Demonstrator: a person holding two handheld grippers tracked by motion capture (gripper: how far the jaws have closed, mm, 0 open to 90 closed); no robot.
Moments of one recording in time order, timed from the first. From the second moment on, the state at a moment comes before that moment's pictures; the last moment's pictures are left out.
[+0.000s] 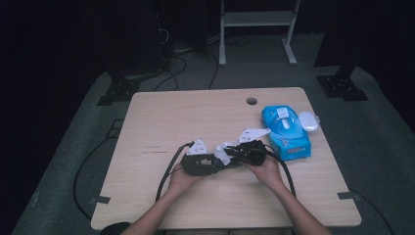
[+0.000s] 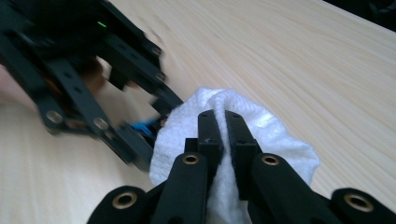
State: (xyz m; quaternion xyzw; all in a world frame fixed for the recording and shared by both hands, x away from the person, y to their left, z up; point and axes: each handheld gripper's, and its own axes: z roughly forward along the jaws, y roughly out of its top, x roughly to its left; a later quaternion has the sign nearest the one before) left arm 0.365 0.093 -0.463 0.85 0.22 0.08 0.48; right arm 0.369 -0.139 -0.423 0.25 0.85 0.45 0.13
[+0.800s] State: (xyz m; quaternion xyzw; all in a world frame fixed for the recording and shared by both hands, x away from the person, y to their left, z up) left arm 0.363 0.089 -0.462 0.85 0.21 0.10 0.48; right arm 0.359 -0.166 -0.421 0.26 0.85 0.43 0.16
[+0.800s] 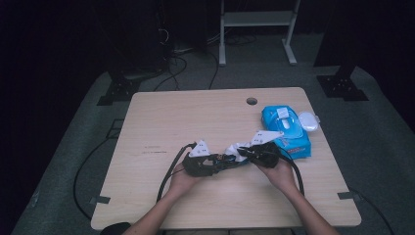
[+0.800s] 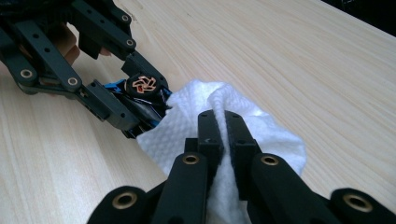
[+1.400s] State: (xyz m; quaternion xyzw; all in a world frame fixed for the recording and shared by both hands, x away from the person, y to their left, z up) left arm 0.371 0.100 -0.463 0.85 0.21 0.10 0.48; right arm 0.361 -0.173 -0.423 0.28 0.83 0.45 0.15
